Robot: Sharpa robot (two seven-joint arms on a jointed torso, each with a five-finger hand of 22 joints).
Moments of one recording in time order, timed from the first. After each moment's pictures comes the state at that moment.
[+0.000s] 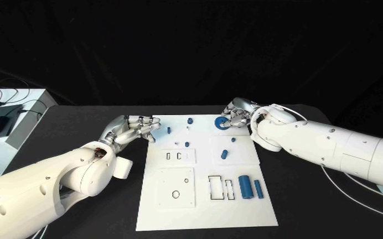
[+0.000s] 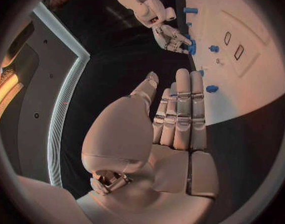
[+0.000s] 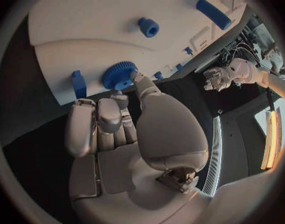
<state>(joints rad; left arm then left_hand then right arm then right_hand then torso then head) 1.03 -0.88 0.14 1.53 -0.32 -0.31 0.30 1.38 -0.04 0.11 -0.03 0.06 1.03 0.16 0.06 0.06 1.21 0.09 0.06 0.06 1.28 0.02 0.54 0.45 0.11 1.02 0.02 0.79 0.30 1.26 -0.68 -0.05 1.19 -1.28 -0.33 -0.19 1.26 -0.08 0.07 -0.03 0.34 0.99 0.15 0.07 0.07 1.15 0.05 0.98 1.13 1.43 -0.04 1.20 0.87 0.09 1.46 -0.05 1.26 1.31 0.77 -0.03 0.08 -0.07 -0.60</state>
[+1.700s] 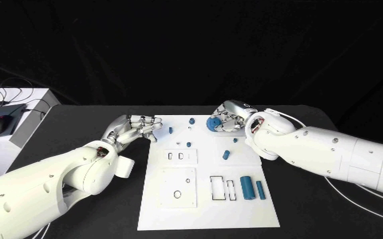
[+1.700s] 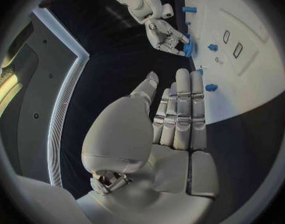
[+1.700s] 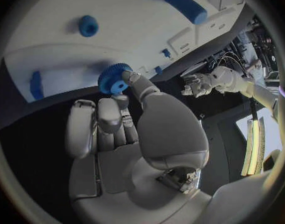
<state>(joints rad) 1.03 -0.88 0.14 1.53 -0.32 -0.31 0.30 1.38 -0.04 0.11 -0.03 0.06 1.03 0.16 0.06 0.06 1.21 0.10 0.06 0.06 1.28 0.02 0.54 0.45 0.11 1.02 0.02 0.79 0.30 1.25 -0.71 -0.06 1.34 -1.41 -0.41 -0.15 1.26 -0.05 0.22 -0.16 0.48 1.03 0.13 0.07 0.07 1.15 0.02 0.99 1.14 1.43 -0.04 1.19 0.90 0.08 1.46 -0.06 1.29 1.31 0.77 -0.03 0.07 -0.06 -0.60</state>
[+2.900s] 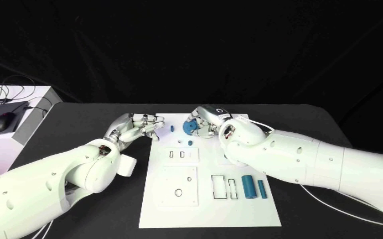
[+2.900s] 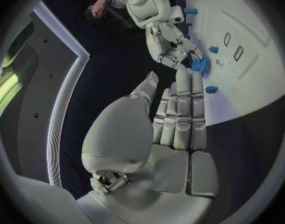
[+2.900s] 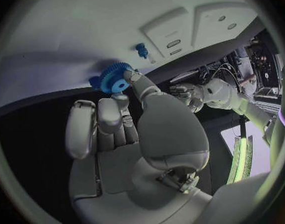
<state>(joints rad) 1.03 -0.88 0.14 1.54 -0.32 -0.31 0.30 1.38 -0.04 0.11 -0.03 0.06 1.03 0.16 0.06 0.06 1.21 0.10 0.06 0.06 1.28 0.02 0.54 0.45 0.11 1.02 0.02 0.79 0.30 1.21 -0.52 -0.07 1.29 -1.59 -0.48 -0.21 1.26 -0.06 0.20 -0.15 0.47 1.03 0.13 0.07 0.07 1.16 0.03 0.98 1.14 1.43 -0.04 1.19 0.90 0.08 1.46 -0.06 1.30 1.31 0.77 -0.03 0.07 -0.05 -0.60</state>
